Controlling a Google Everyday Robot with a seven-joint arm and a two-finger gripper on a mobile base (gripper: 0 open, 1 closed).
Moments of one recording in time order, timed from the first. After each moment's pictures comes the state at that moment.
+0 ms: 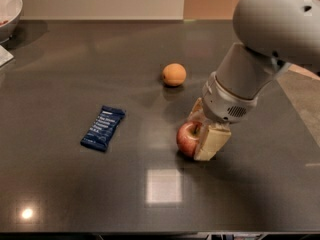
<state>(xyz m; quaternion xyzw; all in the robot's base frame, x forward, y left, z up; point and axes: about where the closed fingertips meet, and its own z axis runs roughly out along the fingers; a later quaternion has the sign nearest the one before) 0.424 -0.090 0.852 -0.72 0.67 0.12 0.11</state>
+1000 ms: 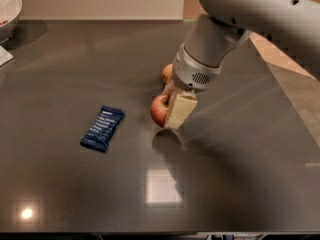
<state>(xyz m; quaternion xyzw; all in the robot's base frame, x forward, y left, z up) 0.489 -0.030 0.876 -0.71 0.68 0.13 0.14</state>
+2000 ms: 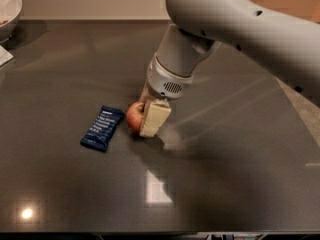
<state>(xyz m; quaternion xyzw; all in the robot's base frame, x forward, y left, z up) 0.481 0.026 0.863 -0.72 0.66 0.14 0.15</state>
